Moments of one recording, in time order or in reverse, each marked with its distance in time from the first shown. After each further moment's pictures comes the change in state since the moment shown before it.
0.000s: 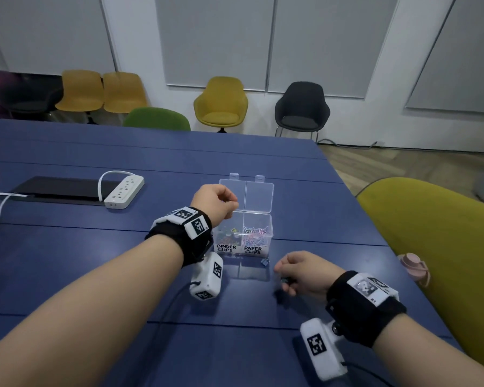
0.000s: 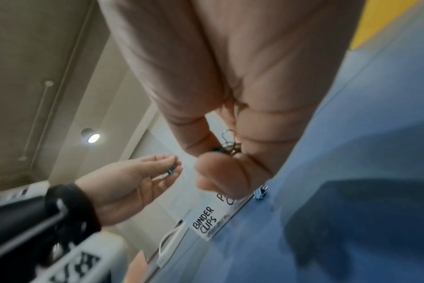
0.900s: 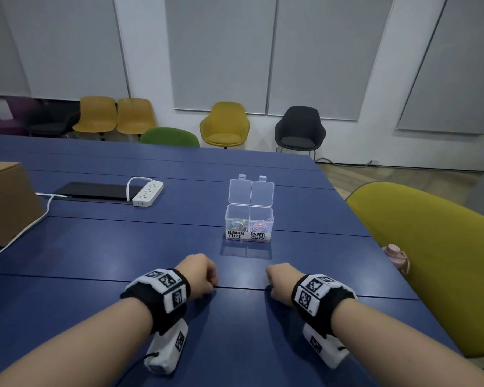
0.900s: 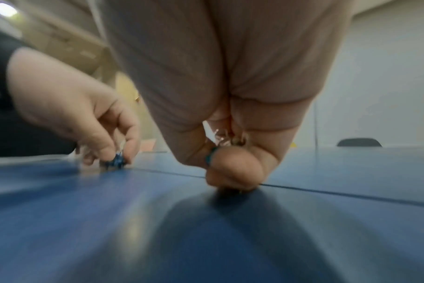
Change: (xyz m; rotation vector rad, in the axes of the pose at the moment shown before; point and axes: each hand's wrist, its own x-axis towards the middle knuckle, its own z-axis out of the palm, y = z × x) left_hand -0.158 -0.062 -0.038 0.668 -0.410 -0.039; right_hand -0.060 0.015 0.067 -1.273 0.026 -0.097
